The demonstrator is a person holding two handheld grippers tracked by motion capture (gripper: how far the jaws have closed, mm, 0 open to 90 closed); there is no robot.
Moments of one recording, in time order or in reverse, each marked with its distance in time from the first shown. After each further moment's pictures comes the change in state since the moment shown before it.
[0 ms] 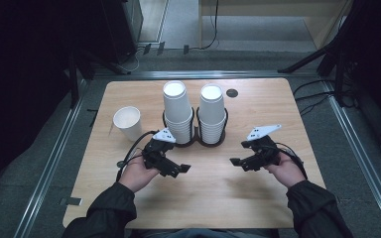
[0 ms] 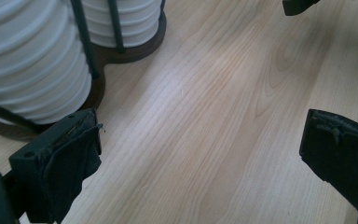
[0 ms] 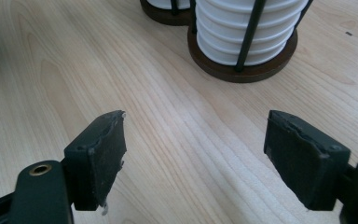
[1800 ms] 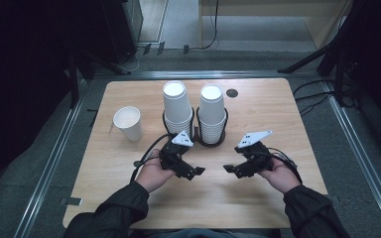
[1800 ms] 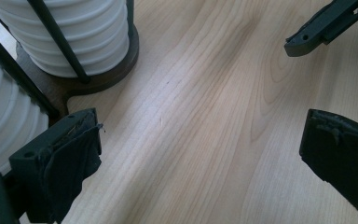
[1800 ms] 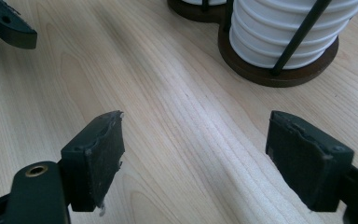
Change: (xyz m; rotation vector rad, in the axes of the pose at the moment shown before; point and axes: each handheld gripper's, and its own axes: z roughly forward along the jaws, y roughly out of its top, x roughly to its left) left arm -0.016 0.014 0.036 -0.011 -0.011 0.076; right arm 0.023 0.002 0.010 0.021 0.021 -0.042
